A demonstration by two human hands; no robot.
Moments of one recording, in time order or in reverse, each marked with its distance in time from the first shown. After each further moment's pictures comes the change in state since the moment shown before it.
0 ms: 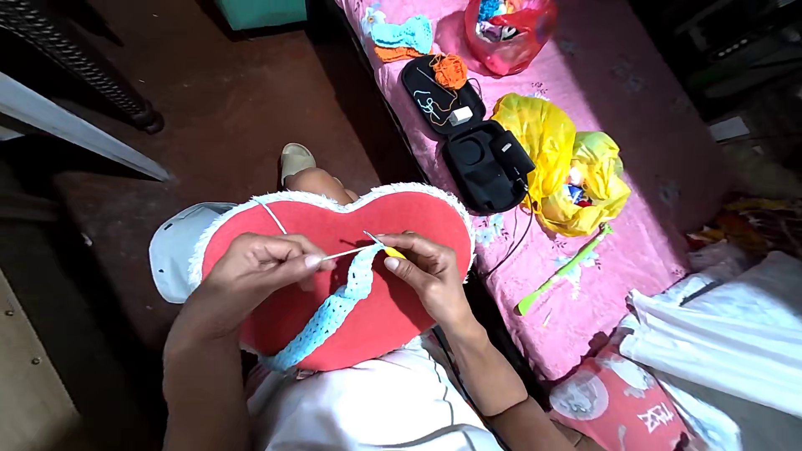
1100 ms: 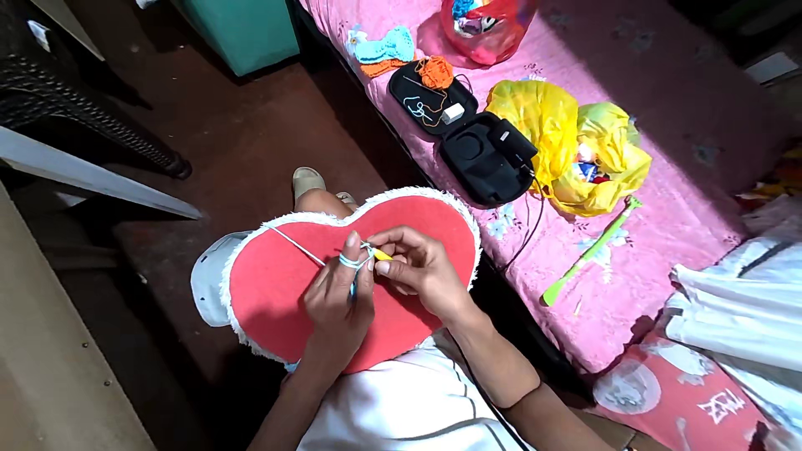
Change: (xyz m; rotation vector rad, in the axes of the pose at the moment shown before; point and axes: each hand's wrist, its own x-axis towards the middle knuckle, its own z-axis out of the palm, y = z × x) left_hand 0.014 -0.021 0.109 0.633 0.567 0.506; right_hand 0.007 -0.011 0.003 0.248 -0.062 0.132
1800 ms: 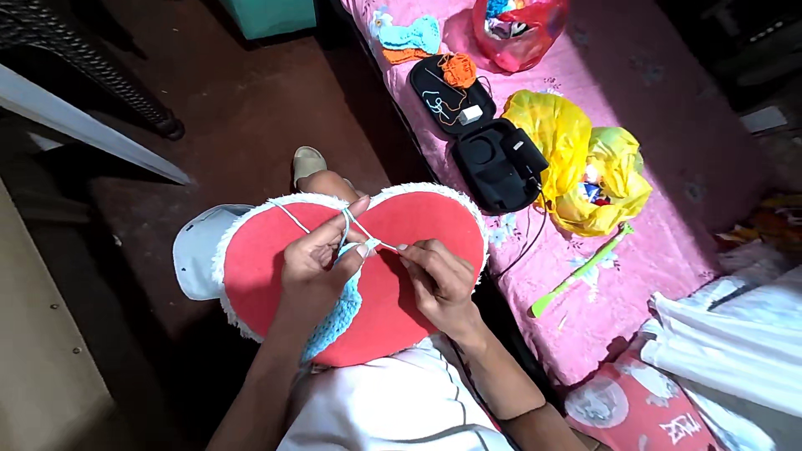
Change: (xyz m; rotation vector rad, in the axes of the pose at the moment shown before) left_hand 0.029 -0.017 -0.035 -0.646 -0.194 -0.441; right_hand -0.006 0.036 -0.017 -0.883 0.138 -0.734
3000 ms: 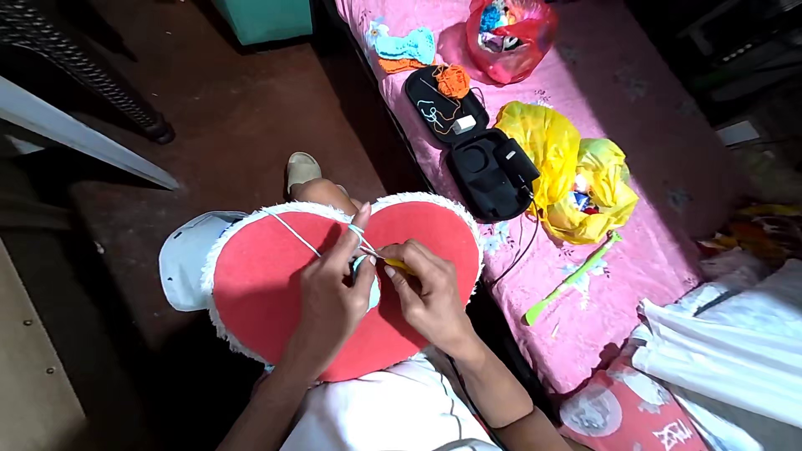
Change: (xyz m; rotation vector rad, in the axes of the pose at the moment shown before) left_hand -0.007 -0.017 0.027 0.665 0.132 0.145; right_hand 0.022 -0.021 -0.001 0.109 -0.221 0.345
